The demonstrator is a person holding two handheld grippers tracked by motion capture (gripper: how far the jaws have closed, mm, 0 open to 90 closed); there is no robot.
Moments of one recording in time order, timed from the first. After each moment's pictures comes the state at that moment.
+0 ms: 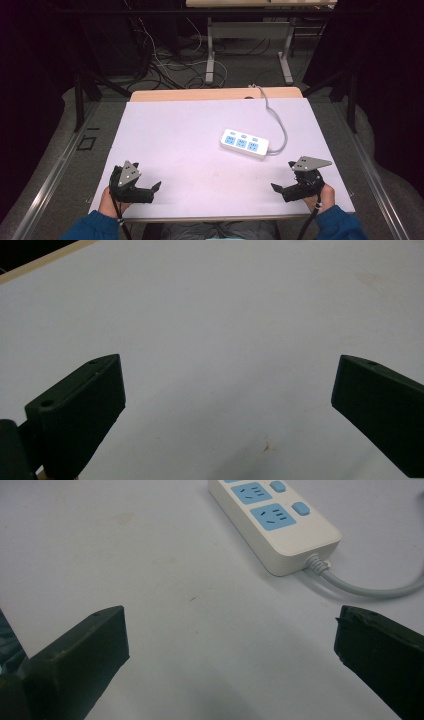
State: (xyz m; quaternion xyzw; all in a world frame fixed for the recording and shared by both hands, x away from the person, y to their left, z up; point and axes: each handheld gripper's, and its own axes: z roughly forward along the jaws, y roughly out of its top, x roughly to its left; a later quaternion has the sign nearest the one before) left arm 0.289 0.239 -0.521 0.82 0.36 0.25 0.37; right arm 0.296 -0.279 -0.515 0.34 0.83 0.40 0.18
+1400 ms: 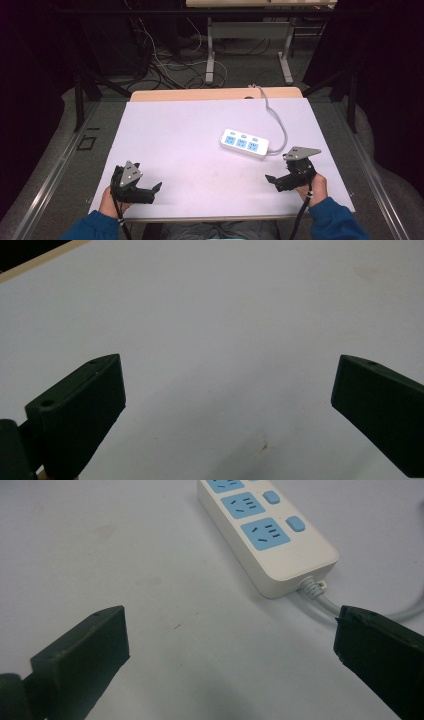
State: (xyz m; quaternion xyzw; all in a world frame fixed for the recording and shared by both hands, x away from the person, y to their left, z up) left arm 0.289 0.236 -0.523 0.82 0.36 0.24 0.37; right arm 0.323 -0.263 -0.509 0.35 0.84 0.38 0.18
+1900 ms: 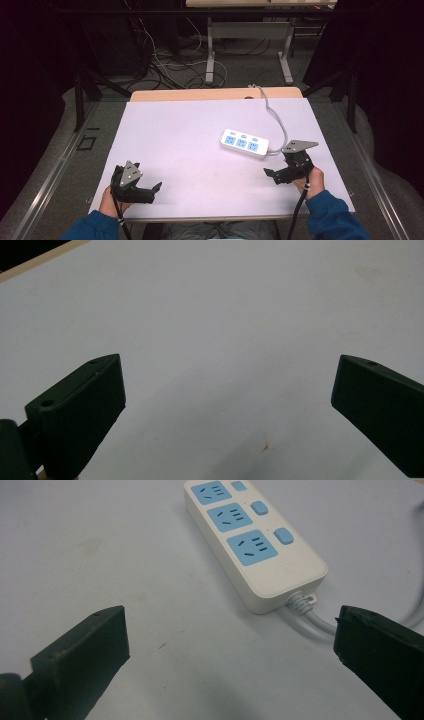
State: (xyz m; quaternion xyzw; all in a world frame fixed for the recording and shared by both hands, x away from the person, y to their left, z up) left arm 0.289 0.237 -0.523 0.82 0.36 0.24 0.37; right arm 0.342 -0.261 -0.506 0.36 0.83 0.39 0.18
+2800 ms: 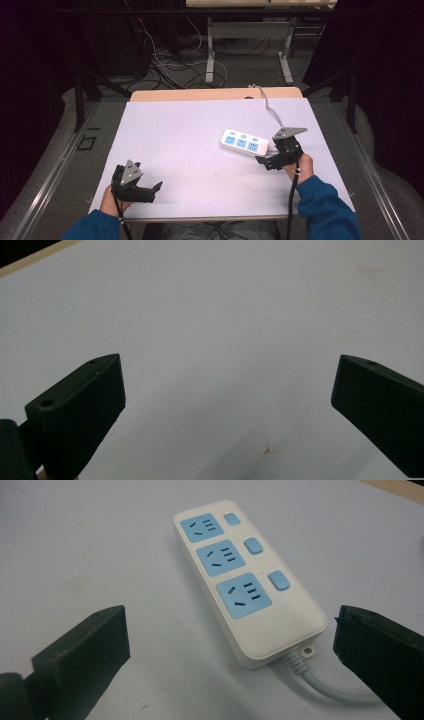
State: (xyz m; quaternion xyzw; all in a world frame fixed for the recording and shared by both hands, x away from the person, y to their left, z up) left arm 0.293 0.236 -0.525 0.83 0.36 0.24 0.37; right arm 0.382 -0.242 -0.500 0.36 0.83 0.40 0.17
